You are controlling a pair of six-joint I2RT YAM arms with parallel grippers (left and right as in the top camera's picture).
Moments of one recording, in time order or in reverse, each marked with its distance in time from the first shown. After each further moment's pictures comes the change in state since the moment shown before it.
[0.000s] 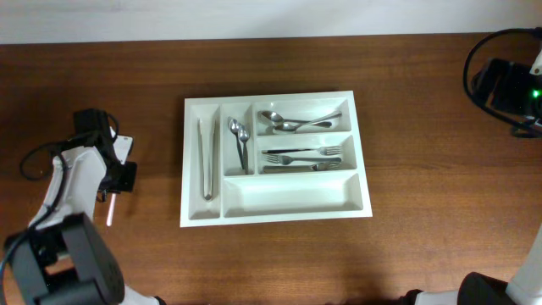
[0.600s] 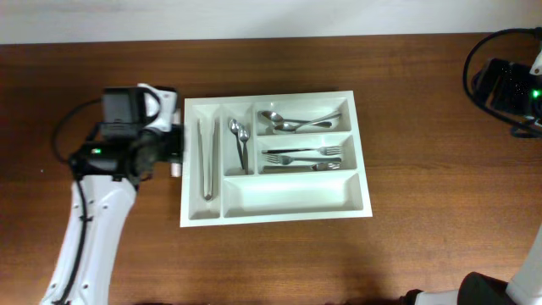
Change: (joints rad) left arm -0.346 -0.319 0.086 0.040 0.338 -0.295; right arm 0.000 0.000 0.000 0.000 0.000 0.000
